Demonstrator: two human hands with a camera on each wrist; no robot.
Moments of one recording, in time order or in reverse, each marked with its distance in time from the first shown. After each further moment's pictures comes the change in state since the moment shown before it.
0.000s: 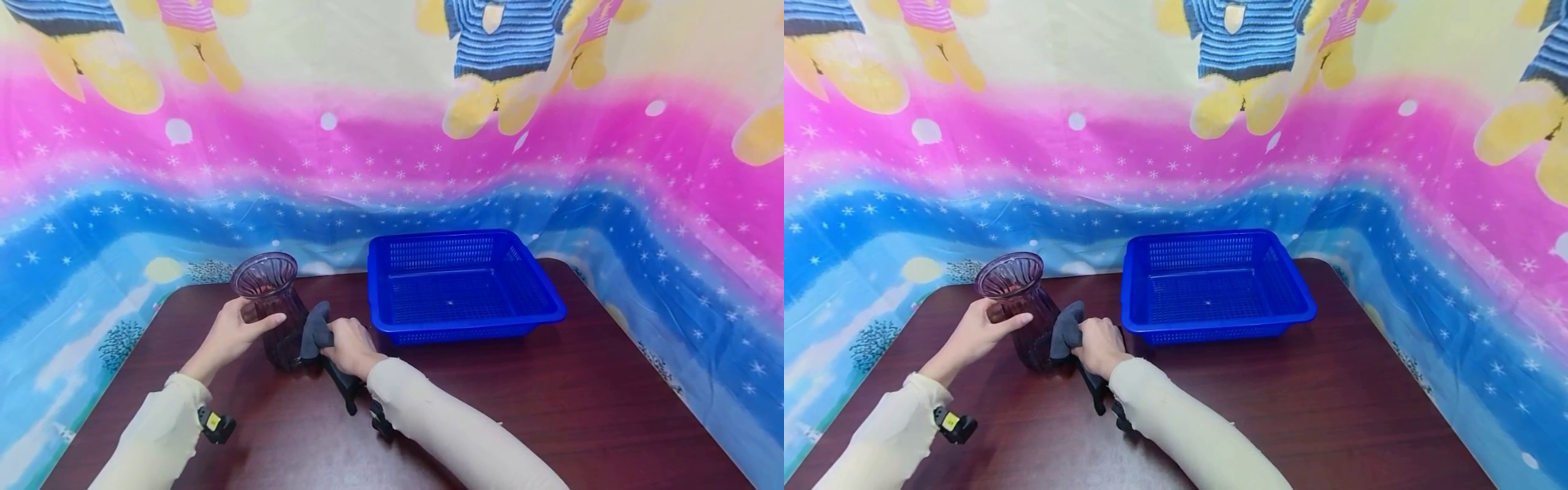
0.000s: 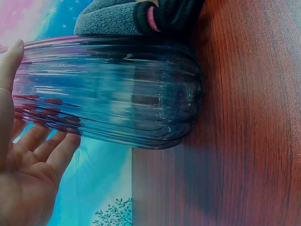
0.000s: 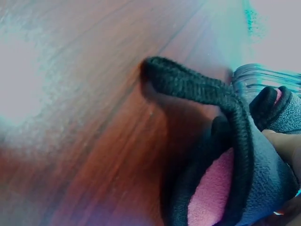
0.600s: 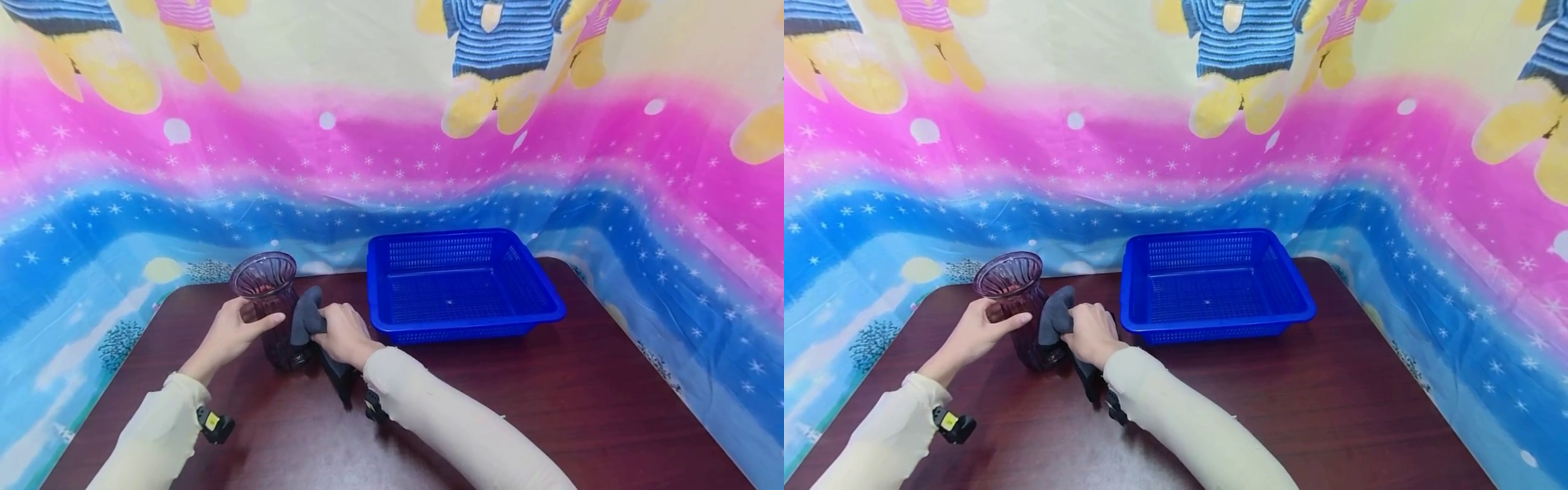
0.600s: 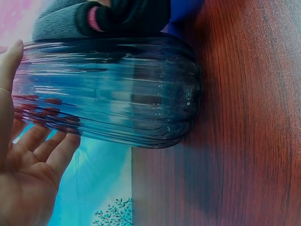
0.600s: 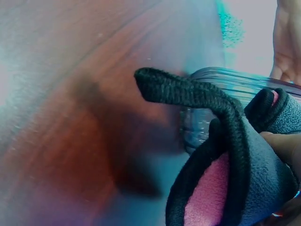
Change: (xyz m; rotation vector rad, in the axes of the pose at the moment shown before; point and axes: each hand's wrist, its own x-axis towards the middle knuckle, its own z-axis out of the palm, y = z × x) left_hand 0.001 -0.003 0.001 -0.001 -0.010 -0.012; right_hand 0.007 -0.020 -0.027 0.010 0.039 -0.042
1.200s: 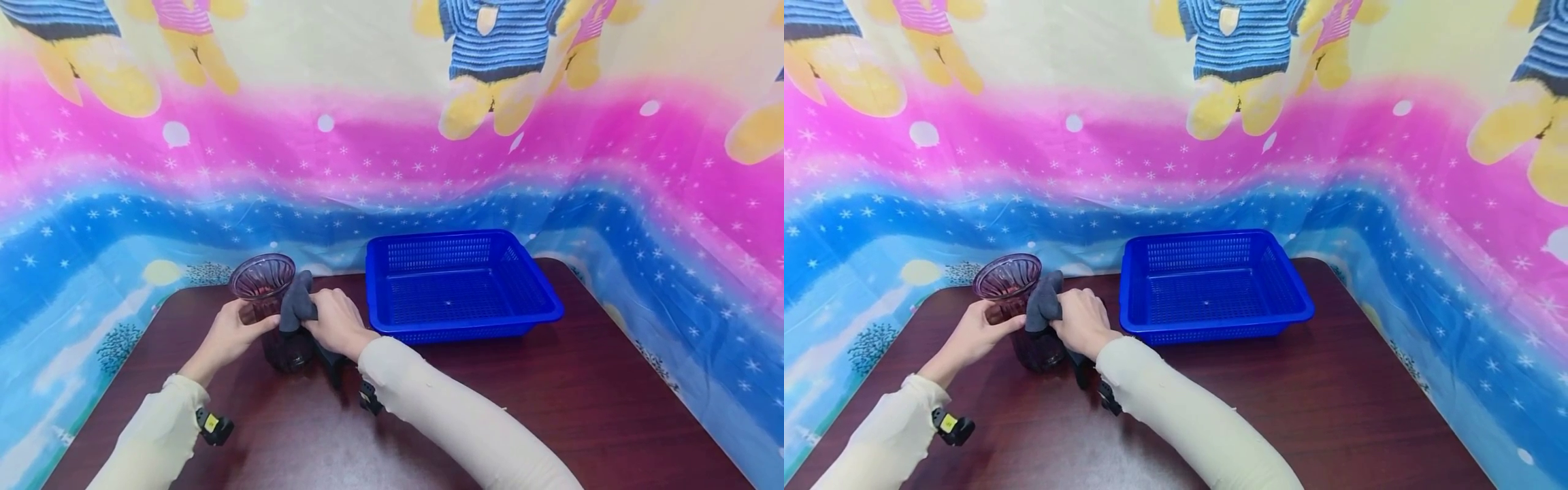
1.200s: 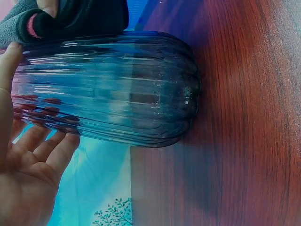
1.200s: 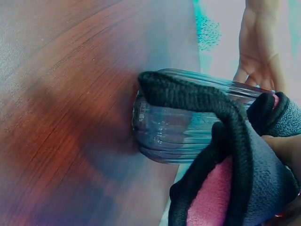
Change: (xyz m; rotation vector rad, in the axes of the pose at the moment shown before) left_hand 0.000 0.003 -0.001 0.000 -0.005 0.015; right_hand 0.006 -0.022 -0.028 -0.001 0.045 -0.046
